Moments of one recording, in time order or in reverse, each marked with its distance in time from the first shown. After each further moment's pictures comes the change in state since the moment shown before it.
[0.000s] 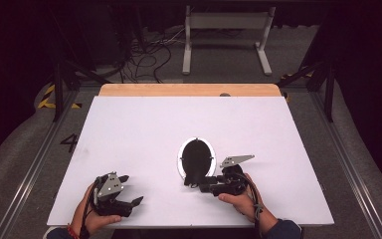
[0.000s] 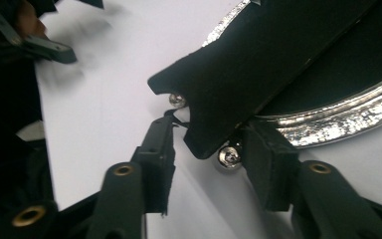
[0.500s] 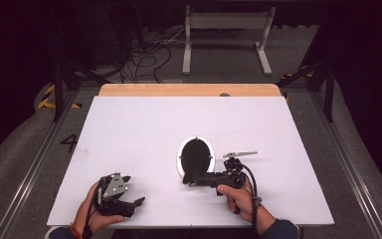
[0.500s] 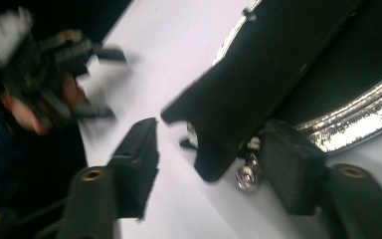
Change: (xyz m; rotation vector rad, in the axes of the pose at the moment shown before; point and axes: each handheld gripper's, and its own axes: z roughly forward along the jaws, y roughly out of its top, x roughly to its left) left arm -0.004 0.002 0.007 0.033 0.003 0.023; right arm -0.009 0.008 0.006 -0.083 0.096 0.300
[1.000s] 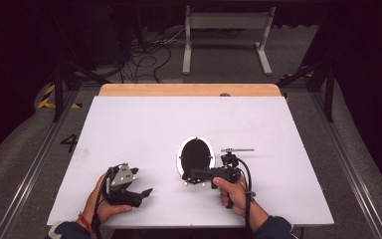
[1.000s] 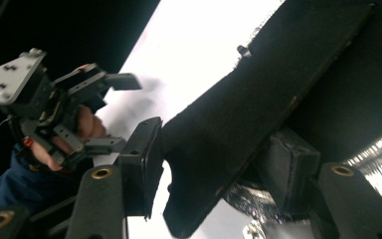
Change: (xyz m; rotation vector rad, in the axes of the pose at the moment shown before) left arm 0.013 0.031 0.022 -0.038 -0.049 -0.028; right arm -0.009 0.011 0.013 -0.071 0.062 0.069
